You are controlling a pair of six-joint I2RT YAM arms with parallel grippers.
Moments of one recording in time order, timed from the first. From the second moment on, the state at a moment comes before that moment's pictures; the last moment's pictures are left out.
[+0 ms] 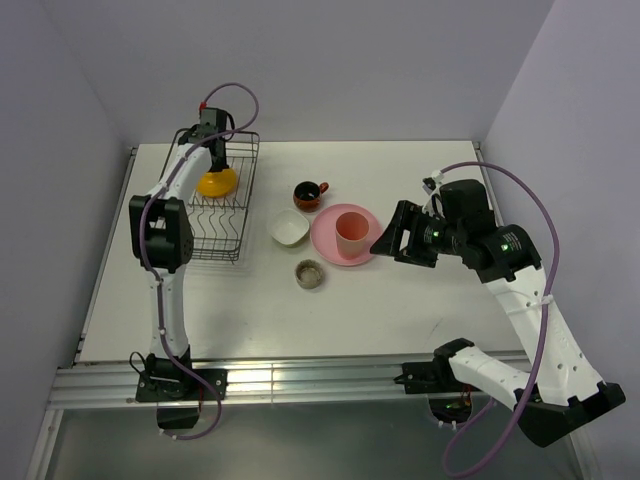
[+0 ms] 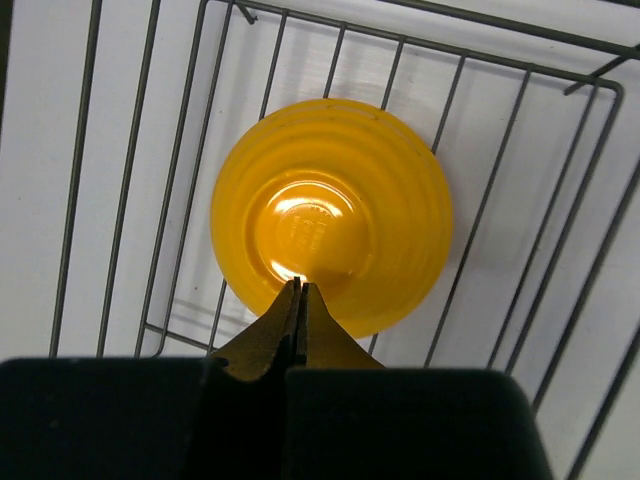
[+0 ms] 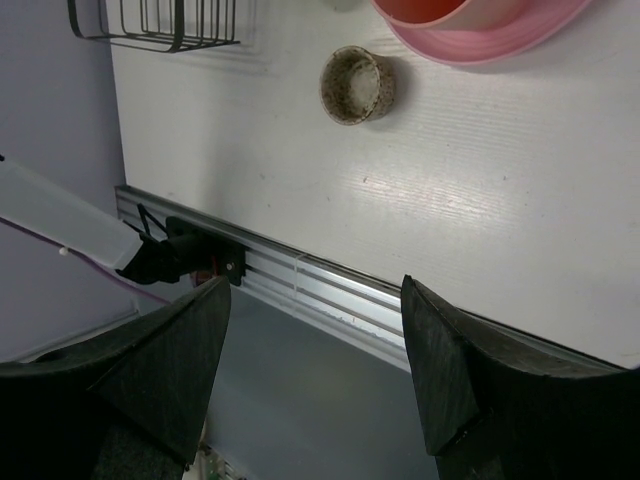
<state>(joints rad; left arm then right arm) -0.16 2.26 2.07 -0.67 -0.36 -0.16 0.36 0.98 1.27 -1.06 -0.34 0.63</state>
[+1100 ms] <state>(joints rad) -0.07 2.36 2.14 -0.59 -0.40 -0.15 0.36 0.99 1.27 -1.07 -0.33 0.66</state>
